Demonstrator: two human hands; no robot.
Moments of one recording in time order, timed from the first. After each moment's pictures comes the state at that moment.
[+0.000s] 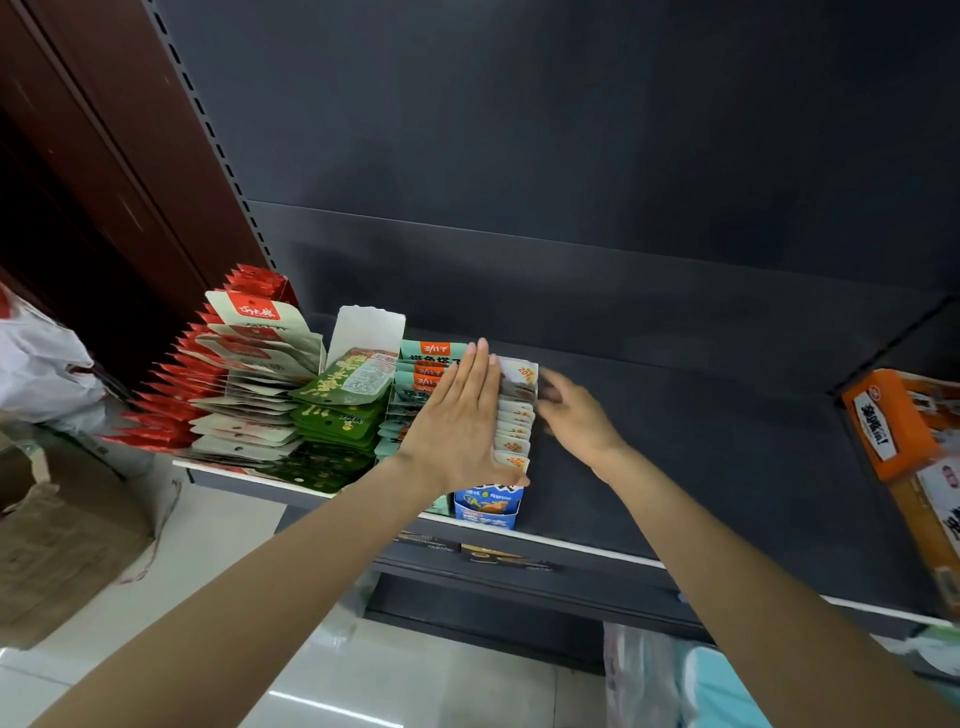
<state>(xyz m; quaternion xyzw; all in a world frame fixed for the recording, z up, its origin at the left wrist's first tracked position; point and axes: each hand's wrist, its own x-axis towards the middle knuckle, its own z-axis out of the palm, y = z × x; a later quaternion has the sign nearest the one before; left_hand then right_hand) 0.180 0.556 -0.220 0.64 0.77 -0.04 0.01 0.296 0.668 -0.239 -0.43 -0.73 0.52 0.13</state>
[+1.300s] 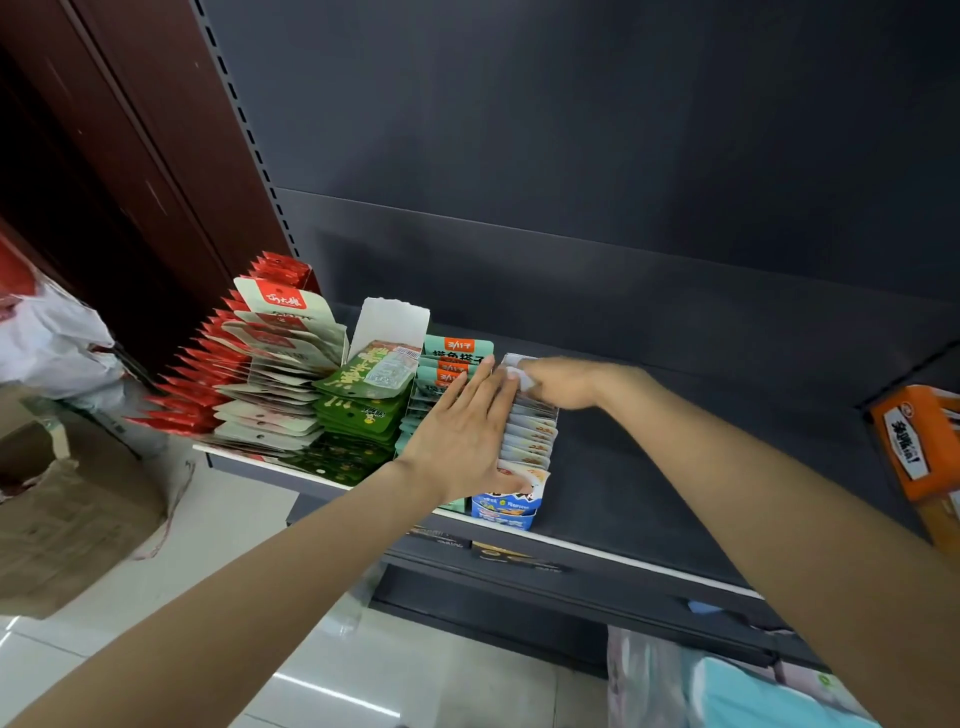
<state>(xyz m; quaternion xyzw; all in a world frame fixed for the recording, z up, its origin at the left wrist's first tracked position) 0.168 0.541 -0.223 0.66 0.75 -0.05 0.02 0.244 0.696 -0.192 -0.24 -0.92 0.25 -0.20</state>
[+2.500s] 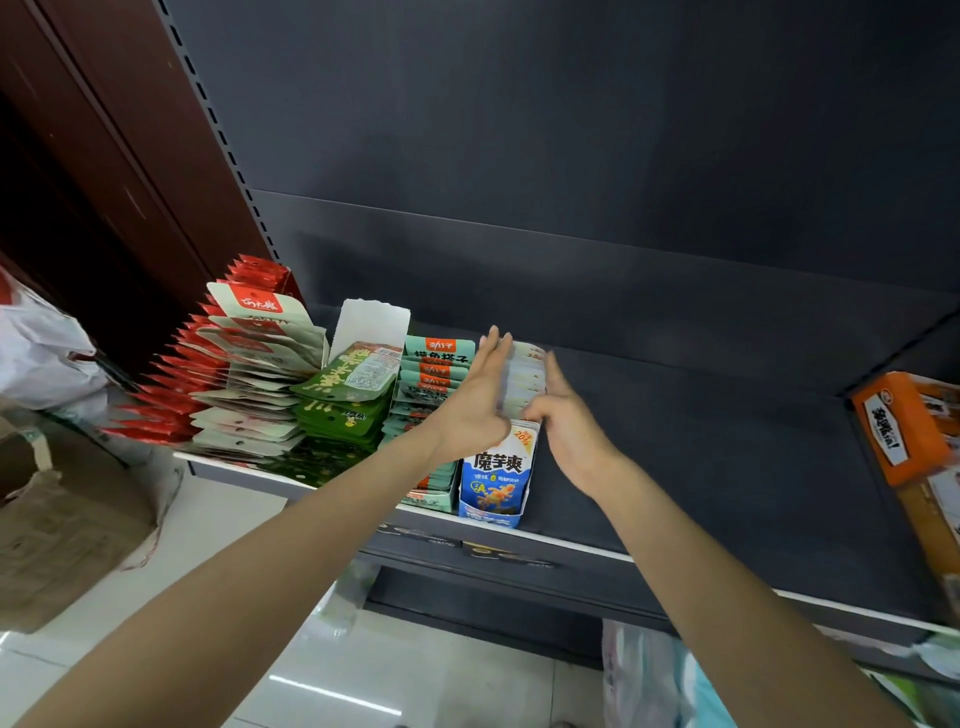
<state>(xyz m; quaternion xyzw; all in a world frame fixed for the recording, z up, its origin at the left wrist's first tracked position) 0.171 0.580 -0.211 0.53 0.72 0.29 0.33 0.284 0.654 -0.239 -0.35 -0.56 0.73 0.17</state>
